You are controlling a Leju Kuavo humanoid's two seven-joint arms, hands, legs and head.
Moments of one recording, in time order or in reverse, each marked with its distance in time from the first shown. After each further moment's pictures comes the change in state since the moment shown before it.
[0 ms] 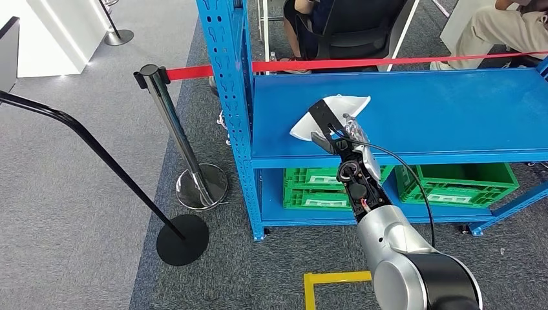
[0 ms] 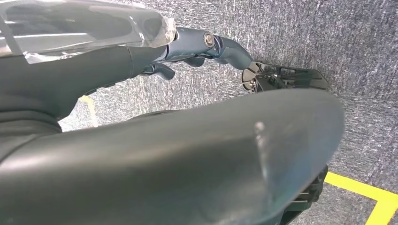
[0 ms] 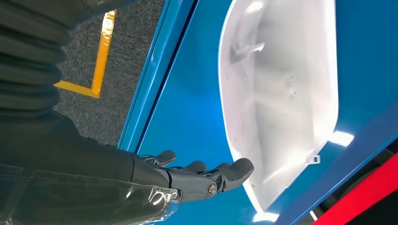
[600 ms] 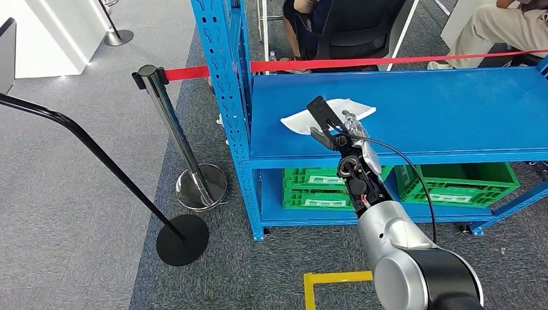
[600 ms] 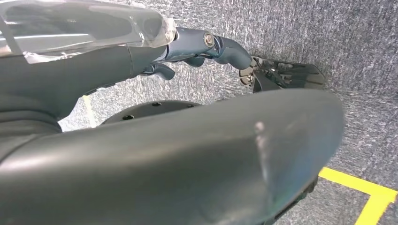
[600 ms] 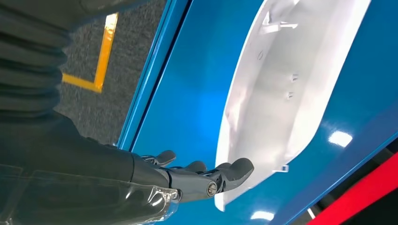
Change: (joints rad) left arm 0.000 -0.015 0.004 0.000 0.017 0.013 -0.011; right arm -0.025 0.000 0.012 0.002 0.037 0.034 0.029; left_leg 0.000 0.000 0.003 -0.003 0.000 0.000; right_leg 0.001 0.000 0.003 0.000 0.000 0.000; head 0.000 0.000
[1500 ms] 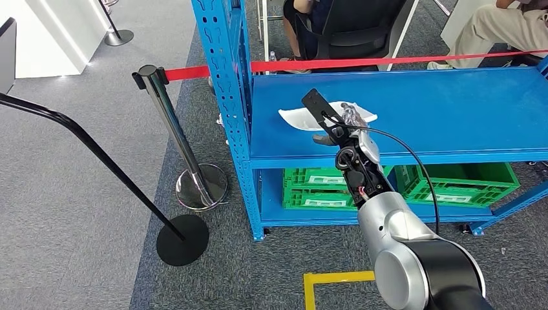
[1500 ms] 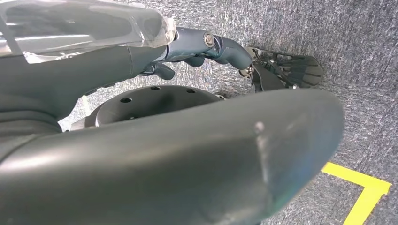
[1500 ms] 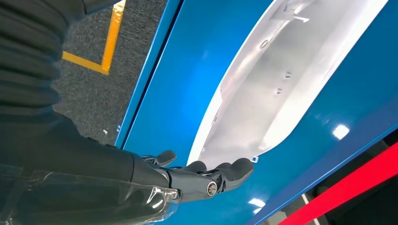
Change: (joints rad) left arm 0.000 -0.024 0.017 0.002 0.005 -0.006 -0.016; right arm -0.050 0.000 0.037 0.015 0.040 0.032 0.073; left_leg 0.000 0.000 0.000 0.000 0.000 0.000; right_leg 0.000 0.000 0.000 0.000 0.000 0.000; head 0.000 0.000
